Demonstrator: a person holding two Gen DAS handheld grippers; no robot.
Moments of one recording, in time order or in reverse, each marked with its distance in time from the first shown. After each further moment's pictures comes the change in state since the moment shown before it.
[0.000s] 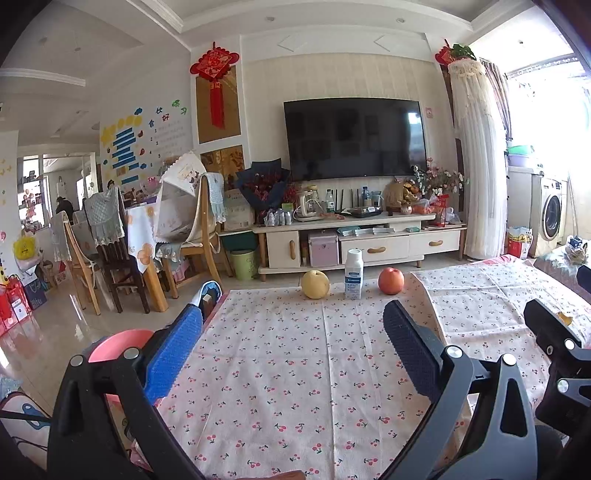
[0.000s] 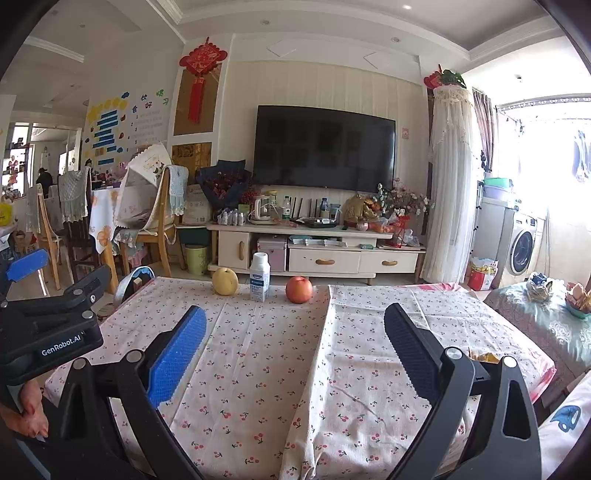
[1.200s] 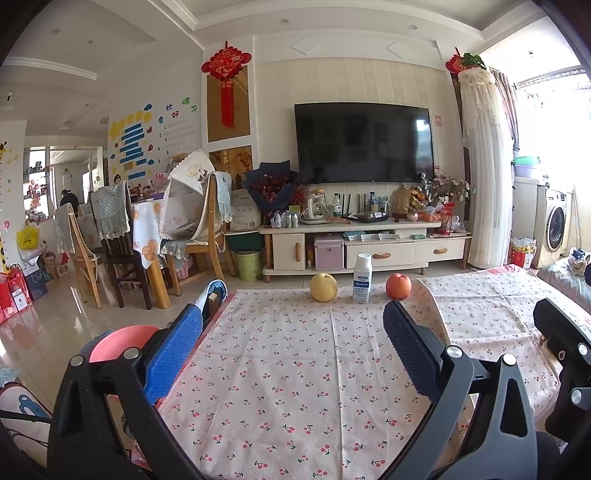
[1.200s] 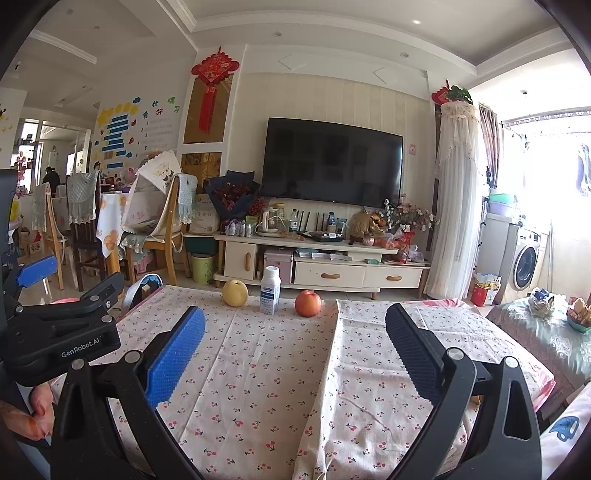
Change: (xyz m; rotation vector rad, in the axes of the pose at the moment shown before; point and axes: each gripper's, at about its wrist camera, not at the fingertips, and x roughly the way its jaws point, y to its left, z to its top) left arm -0.004 0.015 -0.004 -0.036 -0.016 0.011; right arm -0.013 0.025 0.005 -0.034 -0.039 0.018
